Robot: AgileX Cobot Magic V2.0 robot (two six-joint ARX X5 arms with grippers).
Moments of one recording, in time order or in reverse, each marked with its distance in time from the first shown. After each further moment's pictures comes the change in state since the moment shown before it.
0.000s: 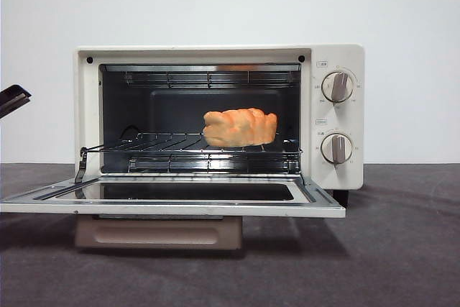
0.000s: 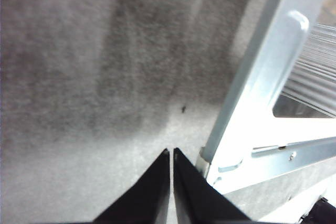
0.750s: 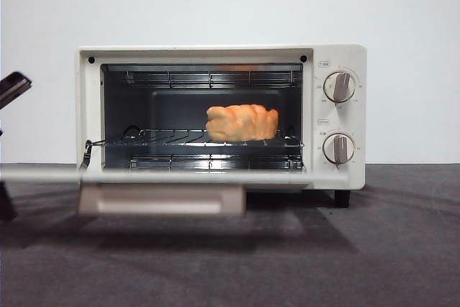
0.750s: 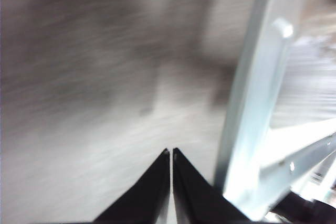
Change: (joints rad) left arm 0.008 0.002 -0.005 0.045 0.145 -0.020; right arm 0.000 0.000 0.000 0.000 0.005 0.010
